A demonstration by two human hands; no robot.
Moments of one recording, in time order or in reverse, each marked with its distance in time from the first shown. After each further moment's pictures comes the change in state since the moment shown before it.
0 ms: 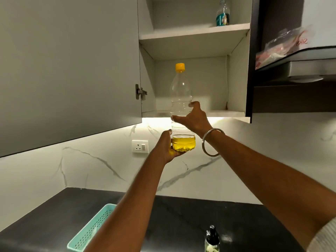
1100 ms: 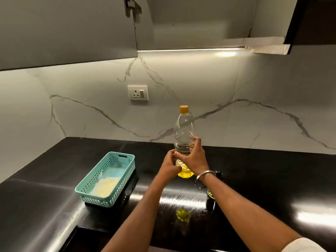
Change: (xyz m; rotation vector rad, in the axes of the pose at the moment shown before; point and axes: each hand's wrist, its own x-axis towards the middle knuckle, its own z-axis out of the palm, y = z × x) left_hand 0.051 -0.237 -0.188 0.740 -0.019 0.056; right_hand -0.169 0.234 0.157 0.073 -0.066 0.253
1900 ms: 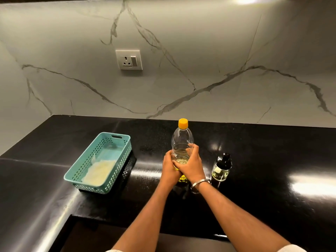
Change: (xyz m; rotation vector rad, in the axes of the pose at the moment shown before) left_hand 0.014 -0.122 0.024 0.126 0.136 -0.004; right_hand -0.036 0.101 0.065 -0.050 -0.029 0.192
